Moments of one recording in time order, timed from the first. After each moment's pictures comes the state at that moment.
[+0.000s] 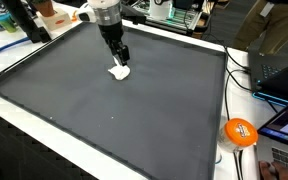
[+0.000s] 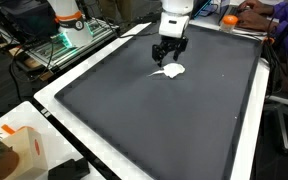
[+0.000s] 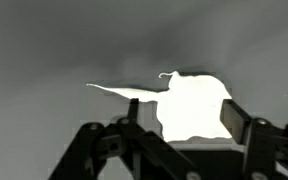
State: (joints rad) arm 0.07 0.40 -0.01 -2.07 0.02 2.42 0.51
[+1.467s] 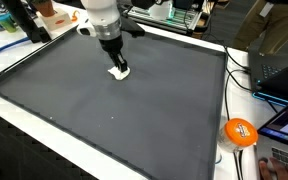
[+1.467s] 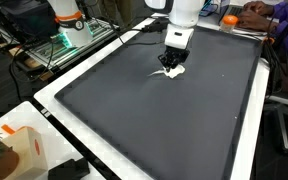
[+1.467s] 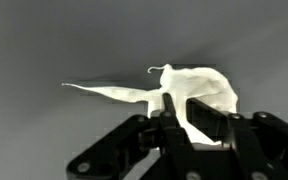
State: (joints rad) arm 0.11 0.51 -0.04 -1.98 0.03 2.42 0.54
